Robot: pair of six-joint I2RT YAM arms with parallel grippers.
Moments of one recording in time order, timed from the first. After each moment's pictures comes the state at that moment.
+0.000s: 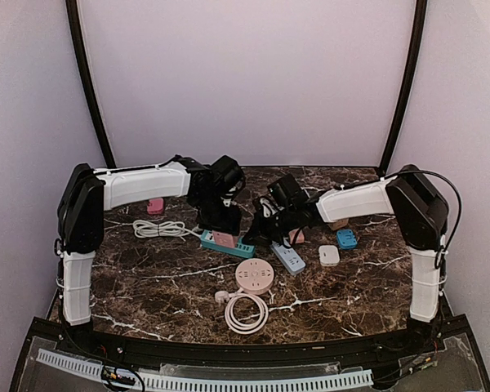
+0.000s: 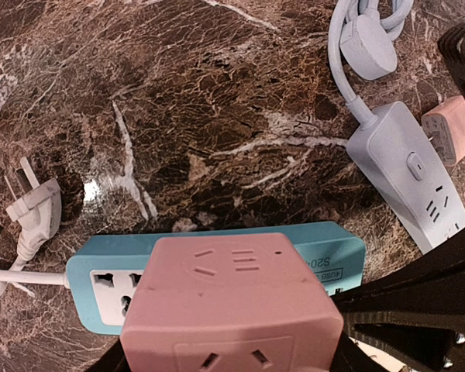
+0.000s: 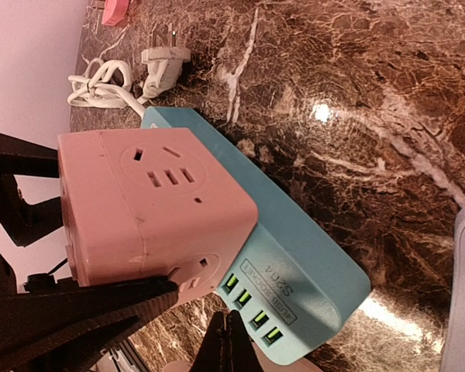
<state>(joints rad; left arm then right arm) -0.78 2.09 1.75 -0.89 -0.03 -0.48 0.77 2.04 1.33 -0.14 -0.50 0.77</state>
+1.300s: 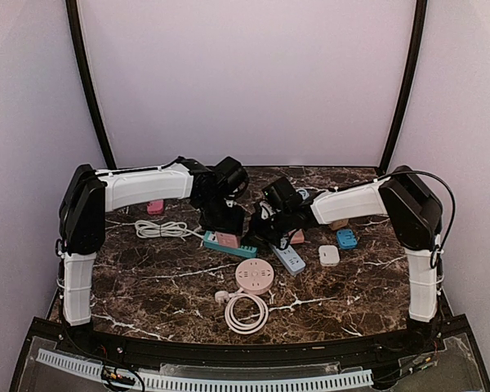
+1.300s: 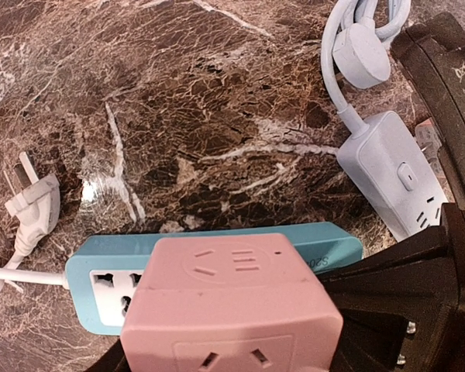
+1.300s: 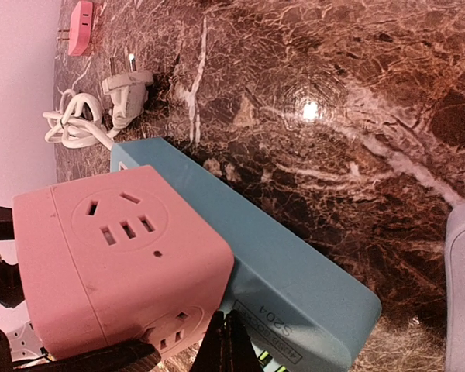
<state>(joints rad) -0.80 2.09 1.75 -0.87 -0.04 -0.54 0.79 2.08 1.36 -0.14 -0.41 0.90</state>
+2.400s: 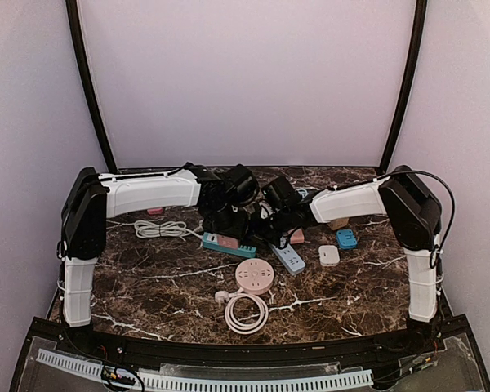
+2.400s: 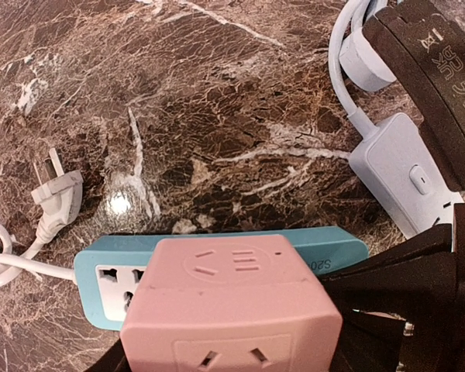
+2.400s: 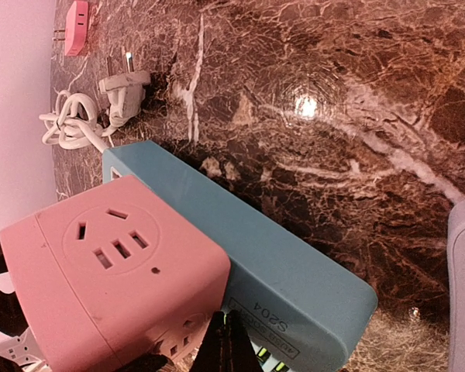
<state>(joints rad) -0.87 2.09 1.75 -0.87 -0.21 -0.56 0.79 2.09 1.39 -0.17 -0.40 0.90</state>
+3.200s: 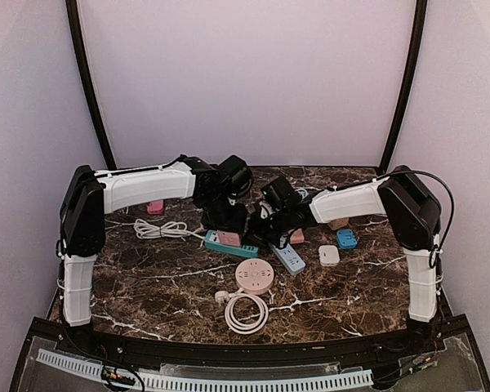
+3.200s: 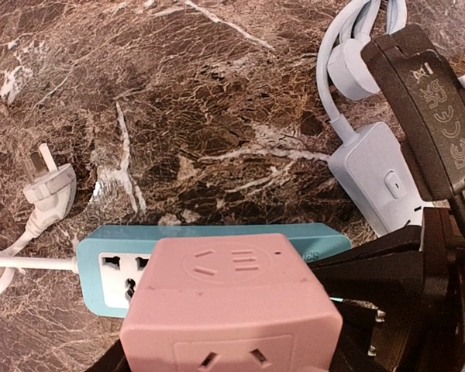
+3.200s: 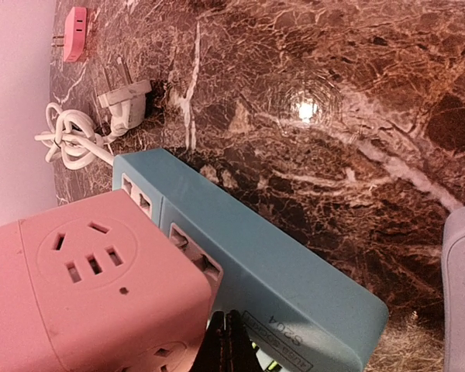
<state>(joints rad) -0.83 2.09 1.79 -0.90 -0.09 -0.61 0.79 2.09 1.39 -0.16 -0.39 0.91</state>
